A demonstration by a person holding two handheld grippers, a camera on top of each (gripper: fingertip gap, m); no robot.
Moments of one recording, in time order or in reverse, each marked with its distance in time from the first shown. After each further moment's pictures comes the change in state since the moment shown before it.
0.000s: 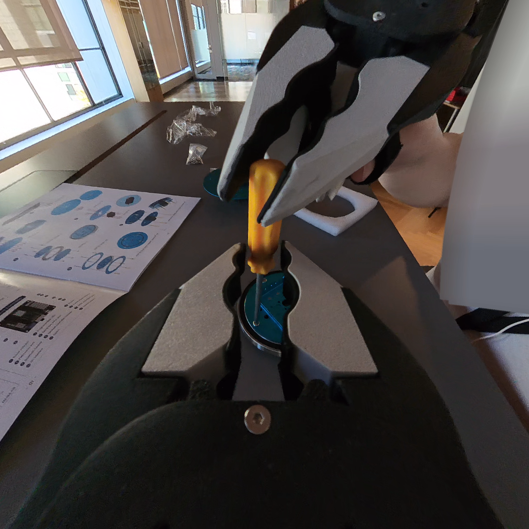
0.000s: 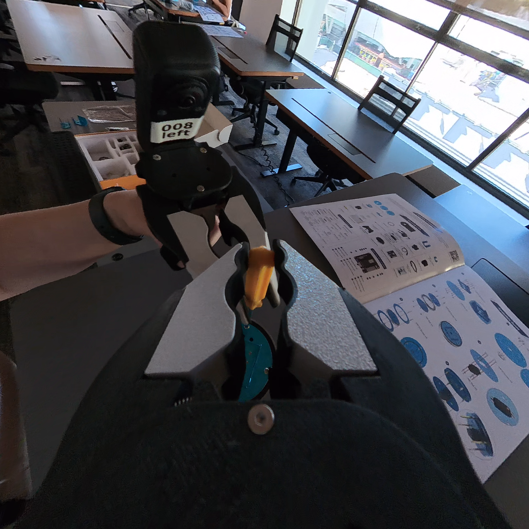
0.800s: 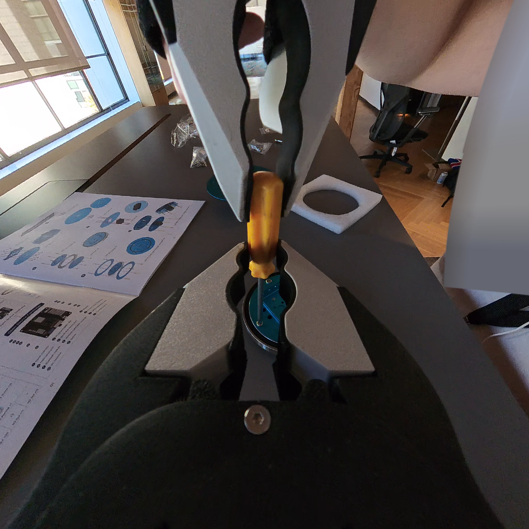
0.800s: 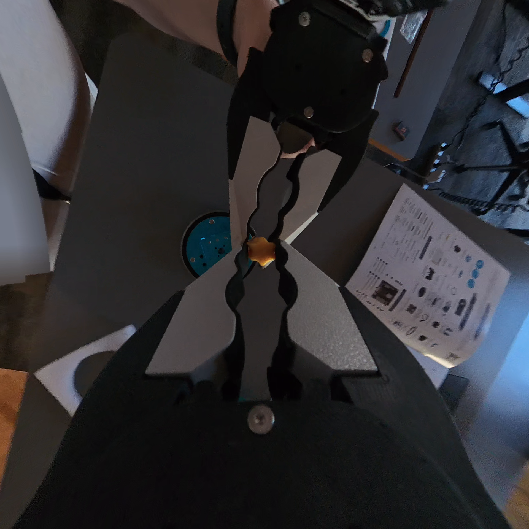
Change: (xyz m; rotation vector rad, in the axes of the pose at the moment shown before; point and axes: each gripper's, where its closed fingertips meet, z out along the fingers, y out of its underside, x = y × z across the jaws) left arm 0.002 -0.005 -0.002 -0.017 -0.017 0.051; right arm -0.011 0.015 -0.013 -0.544 -0.660 -0.658
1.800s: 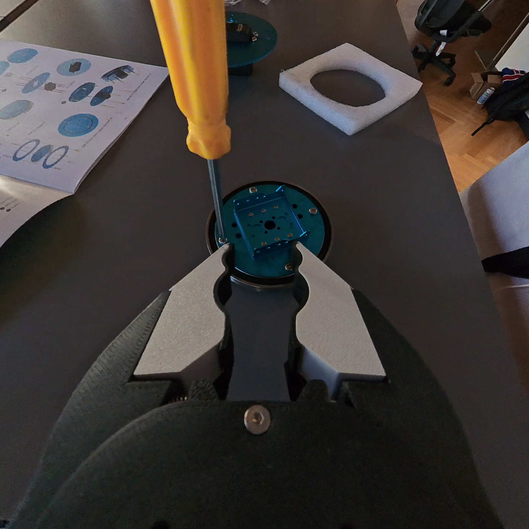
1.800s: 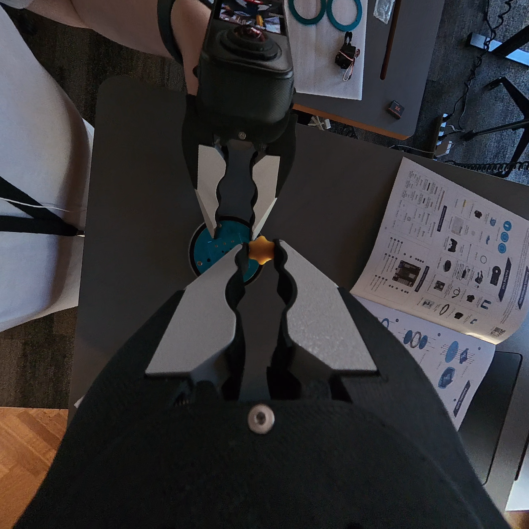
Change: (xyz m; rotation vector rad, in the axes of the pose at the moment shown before) left arm 0.024 0.085 0.004 -0.333 -0.034 -0.089; right arm 0.001 0.005 -0.001 0.040 0.029 0.186
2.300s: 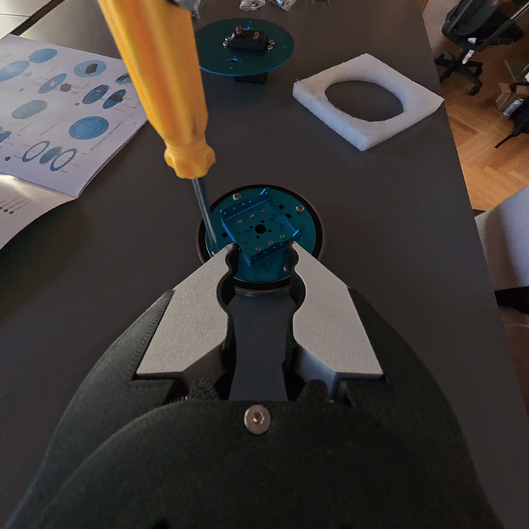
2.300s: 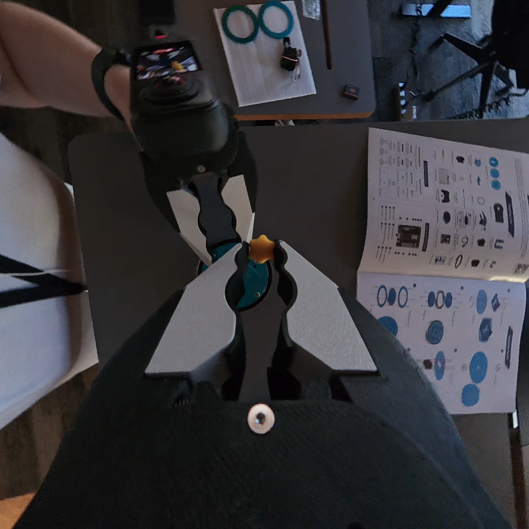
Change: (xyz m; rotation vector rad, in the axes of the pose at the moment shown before) left arm 0.000 -0.009 0.014 0.002 -0.069 -0.035; right arm 0.007 0.004 -0.001 0.056 0.131 0.254
